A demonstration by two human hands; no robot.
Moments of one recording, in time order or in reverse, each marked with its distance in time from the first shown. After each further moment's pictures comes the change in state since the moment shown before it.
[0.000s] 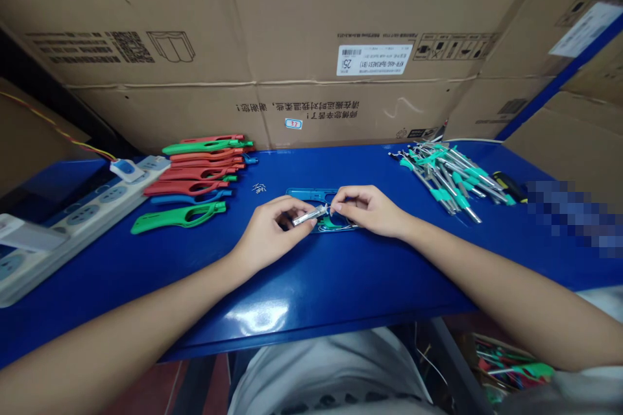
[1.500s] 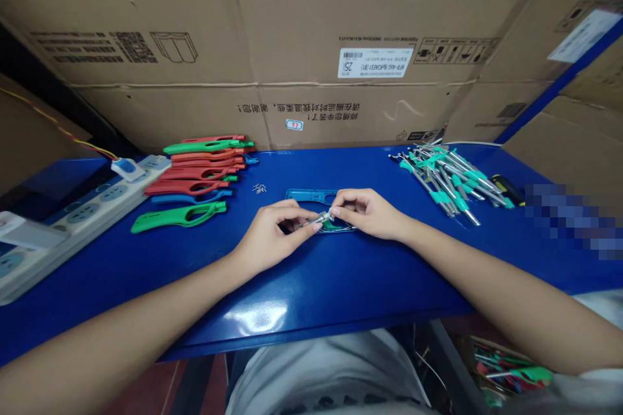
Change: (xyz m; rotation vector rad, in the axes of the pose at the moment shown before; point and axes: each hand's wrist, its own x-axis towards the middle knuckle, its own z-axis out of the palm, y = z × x) left_hand -0.001 0.001 -0.001 0.056 -0.040 0.077; right_hand 0.001 0.006 -0.001 -0.097 -0.032 -0.045
